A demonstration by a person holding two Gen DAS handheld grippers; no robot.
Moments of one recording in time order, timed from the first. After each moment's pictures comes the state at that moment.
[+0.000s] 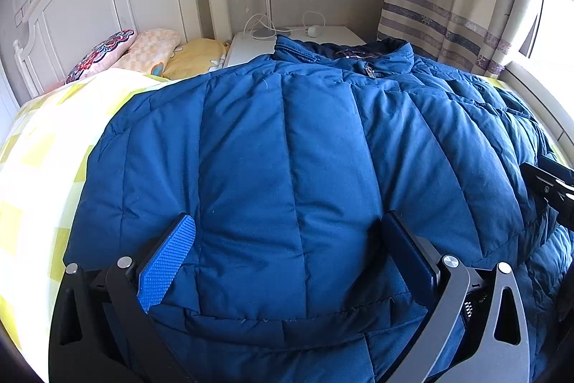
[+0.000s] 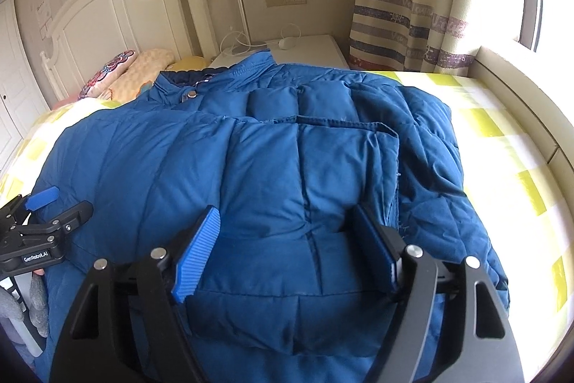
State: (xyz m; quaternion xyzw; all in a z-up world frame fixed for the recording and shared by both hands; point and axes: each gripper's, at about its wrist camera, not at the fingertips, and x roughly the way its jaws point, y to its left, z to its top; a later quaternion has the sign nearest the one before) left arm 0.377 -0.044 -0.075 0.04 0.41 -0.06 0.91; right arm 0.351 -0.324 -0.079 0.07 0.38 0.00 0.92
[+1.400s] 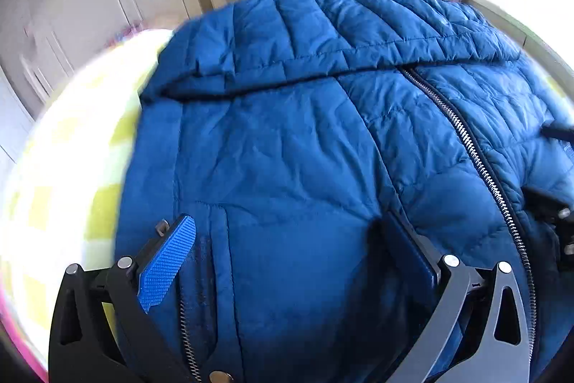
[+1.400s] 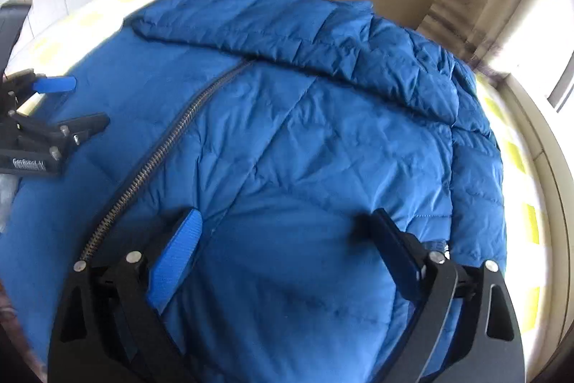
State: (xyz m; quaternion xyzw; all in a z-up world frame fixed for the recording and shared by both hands) left arm 0.220 -0.043 -0.087 0.12 0.43 -0.06 0.89; right arm 0.193 -0.239 -0.095 -0.10 0.43 0.09 0.89
